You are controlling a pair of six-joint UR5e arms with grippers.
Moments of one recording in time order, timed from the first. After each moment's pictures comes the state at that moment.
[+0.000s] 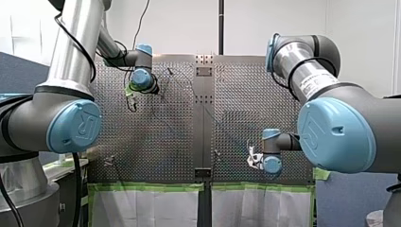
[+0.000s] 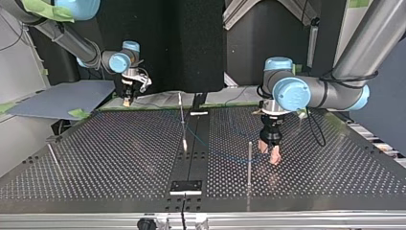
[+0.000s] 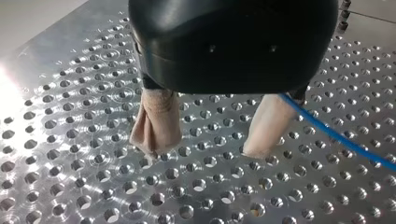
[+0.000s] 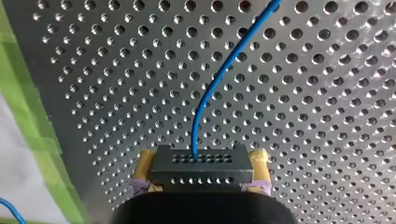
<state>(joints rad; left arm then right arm) -0.14 -1.82 -1.66 -2.84 -1.70 -1.96 1.89 -0.55 1.53 -0.86 1.75 1.59</state>
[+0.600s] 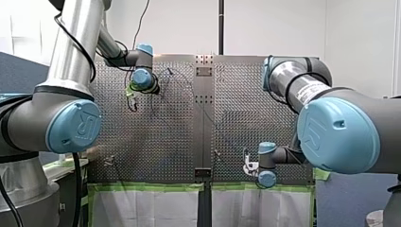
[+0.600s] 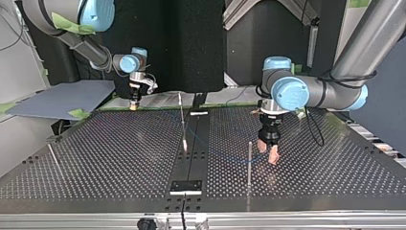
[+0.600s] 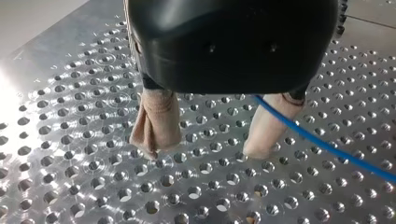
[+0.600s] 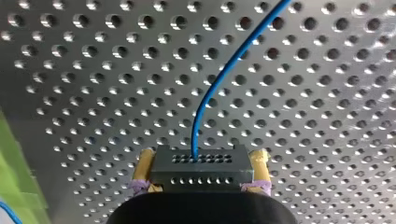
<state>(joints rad) -0.15 -1.82 -1.66 -2.84 -1.70 -1.96 1.91 -0.39 1.40 -1.03 1.74 1.56</state>
